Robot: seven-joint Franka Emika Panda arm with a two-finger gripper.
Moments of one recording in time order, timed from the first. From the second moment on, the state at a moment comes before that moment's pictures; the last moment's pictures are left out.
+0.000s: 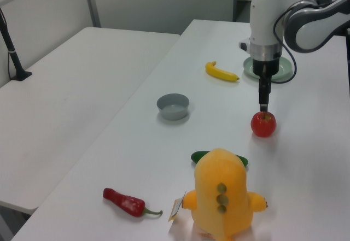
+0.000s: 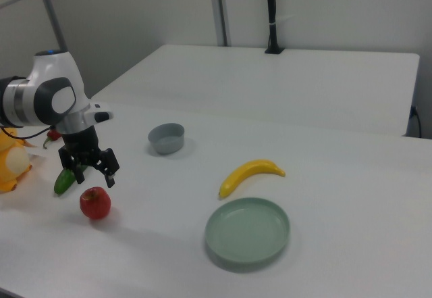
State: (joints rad) arm 0.35 0.04 -0.03 -2.11 -0.04 2.09 0.12
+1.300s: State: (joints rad) arm 0.35 0.13 0.04 -2.12 -0.11 2.13 0.14
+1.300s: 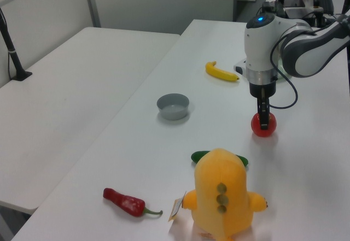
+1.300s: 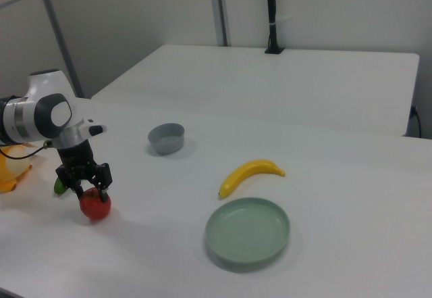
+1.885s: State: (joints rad) arm 0.27 0.16 0.04 -1.92 -0.11 2.15 0.16
